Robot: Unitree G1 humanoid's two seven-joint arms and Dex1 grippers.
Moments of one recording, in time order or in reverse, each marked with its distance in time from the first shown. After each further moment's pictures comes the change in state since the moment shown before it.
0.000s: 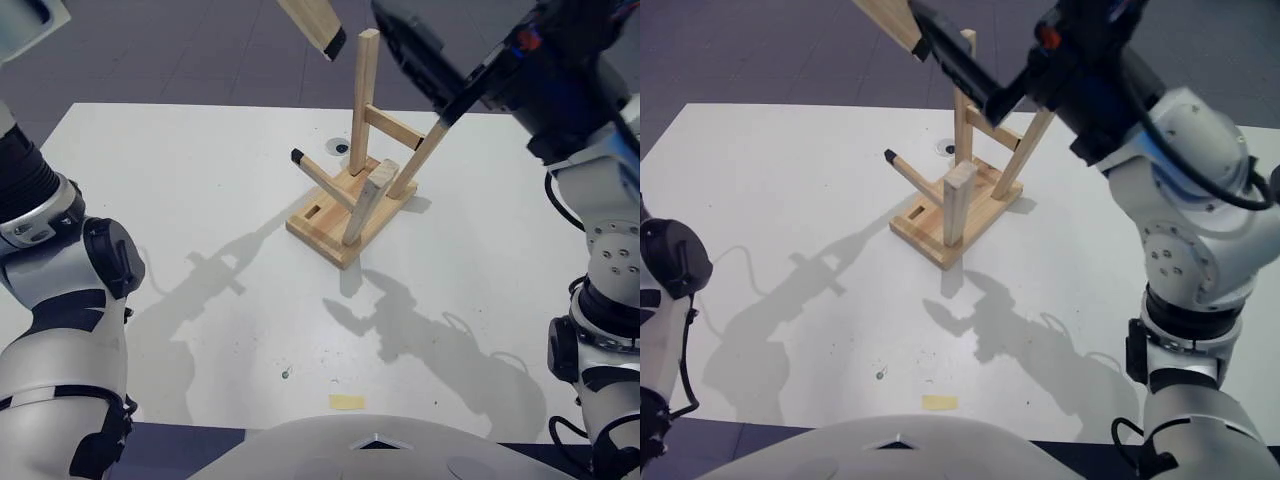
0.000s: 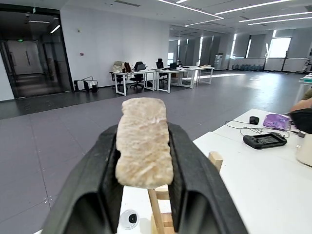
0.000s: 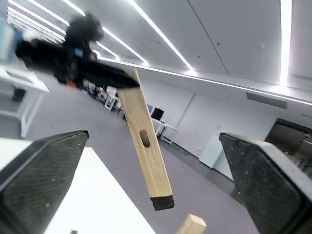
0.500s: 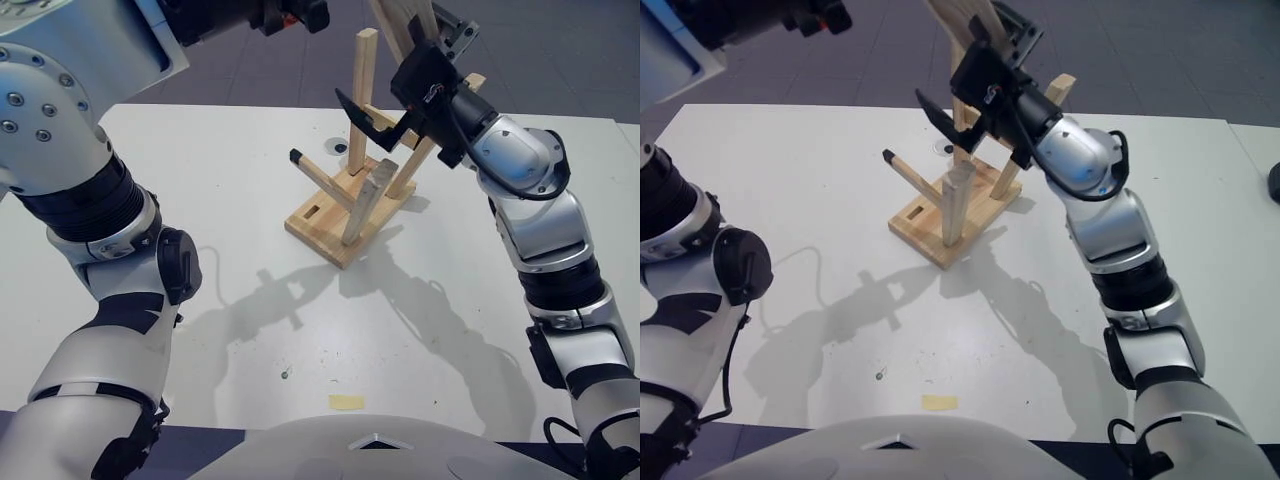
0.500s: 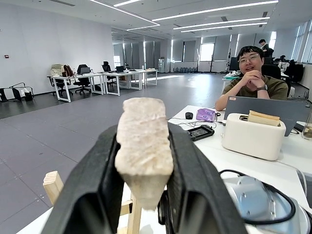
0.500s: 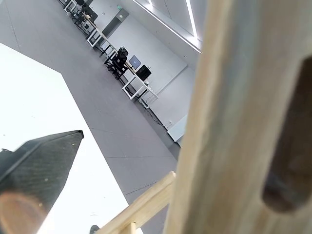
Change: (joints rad) left arm 0.019 -0.252 -0.036 -0.154 -0.174 0.045 0.158; right arm 0.014 0.142 0.224 0.308 -0.492 -0.267 0.043
